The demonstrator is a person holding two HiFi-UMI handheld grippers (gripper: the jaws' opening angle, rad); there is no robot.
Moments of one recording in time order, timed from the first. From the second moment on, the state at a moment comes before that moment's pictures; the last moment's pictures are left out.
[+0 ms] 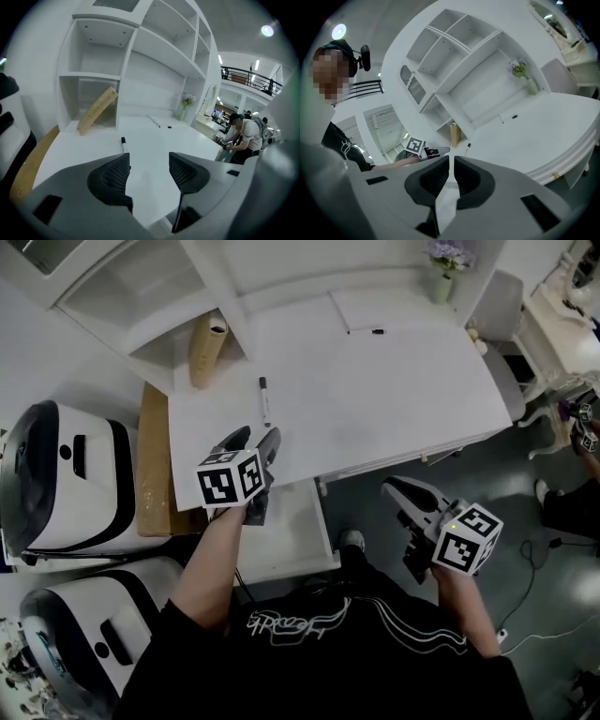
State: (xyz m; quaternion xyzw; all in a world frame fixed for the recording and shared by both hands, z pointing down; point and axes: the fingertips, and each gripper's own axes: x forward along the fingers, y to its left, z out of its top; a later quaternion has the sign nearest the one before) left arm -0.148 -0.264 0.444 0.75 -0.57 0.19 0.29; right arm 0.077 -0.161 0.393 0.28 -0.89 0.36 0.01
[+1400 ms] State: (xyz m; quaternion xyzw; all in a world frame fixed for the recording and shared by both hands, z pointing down) left arm -0.166 -0.345 0.567 0.64 -0.61 0.30 0.36; right arm 0.096 -0.186 0.463 0.28 -0.86 0.43 0.04
